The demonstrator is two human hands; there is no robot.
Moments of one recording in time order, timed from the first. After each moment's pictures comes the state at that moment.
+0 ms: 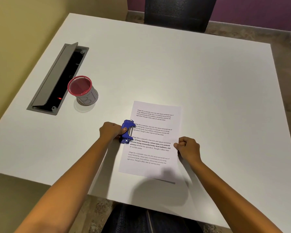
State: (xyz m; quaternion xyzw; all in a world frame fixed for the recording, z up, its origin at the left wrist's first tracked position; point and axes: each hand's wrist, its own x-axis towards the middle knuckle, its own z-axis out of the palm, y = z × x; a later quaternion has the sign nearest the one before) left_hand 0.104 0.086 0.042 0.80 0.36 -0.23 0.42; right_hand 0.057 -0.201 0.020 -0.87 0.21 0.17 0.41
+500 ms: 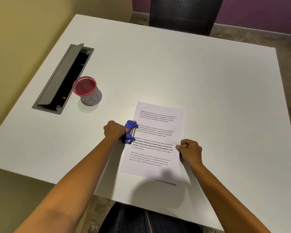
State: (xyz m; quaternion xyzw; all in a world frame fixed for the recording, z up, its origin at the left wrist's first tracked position) left_hand 0.112 0.077 0.045 0.83 0.39 -0.23 0.34; right_hand 0.058 -0.198 0.018 -0.85 0.26 0.17 0.43
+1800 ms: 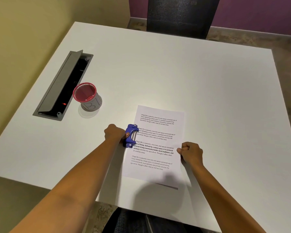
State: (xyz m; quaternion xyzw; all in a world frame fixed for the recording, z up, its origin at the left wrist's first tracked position) left_hand 0.126 0.085 0.024 0.83 0.40 -0.23 0.30; right_hand 0.062 -0.193 0.030 -0.85 0.27 0.17 0.41
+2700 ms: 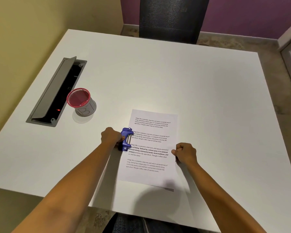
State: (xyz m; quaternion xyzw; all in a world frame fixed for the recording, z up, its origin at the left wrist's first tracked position) left_hand 0.125 0.077 0.041 0.84 0.37 -0.24 0.30; right_hand 0.064 -0.194 0.042 -0.84 0.28 0.21 0.42
